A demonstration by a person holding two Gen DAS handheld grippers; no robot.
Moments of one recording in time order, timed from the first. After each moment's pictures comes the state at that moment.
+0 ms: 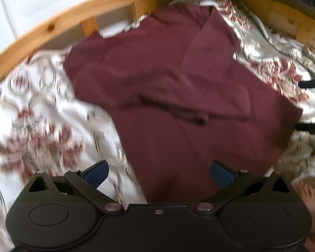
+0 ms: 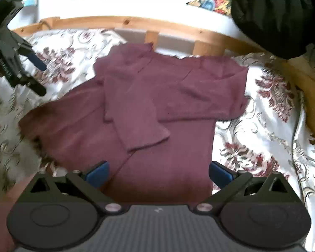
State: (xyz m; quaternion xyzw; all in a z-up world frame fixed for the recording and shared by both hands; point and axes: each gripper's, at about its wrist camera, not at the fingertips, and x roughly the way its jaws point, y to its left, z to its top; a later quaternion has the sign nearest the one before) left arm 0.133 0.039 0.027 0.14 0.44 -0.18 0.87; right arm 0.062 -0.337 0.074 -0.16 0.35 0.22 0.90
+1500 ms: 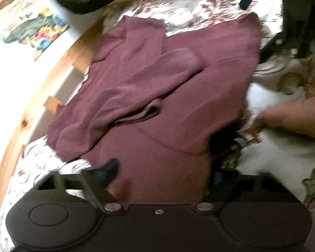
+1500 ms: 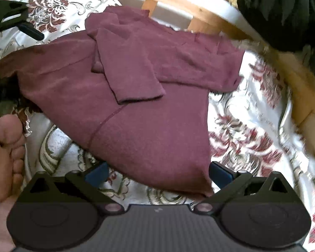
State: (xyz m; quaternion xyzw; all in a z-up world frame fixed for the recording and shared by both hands) left arm 0.074 -0.028 -0.058 0.44 0.25 -0.21 0.84; right arm 0.044 -0.307 0.022 -0.28 0.35 0.13 0.89
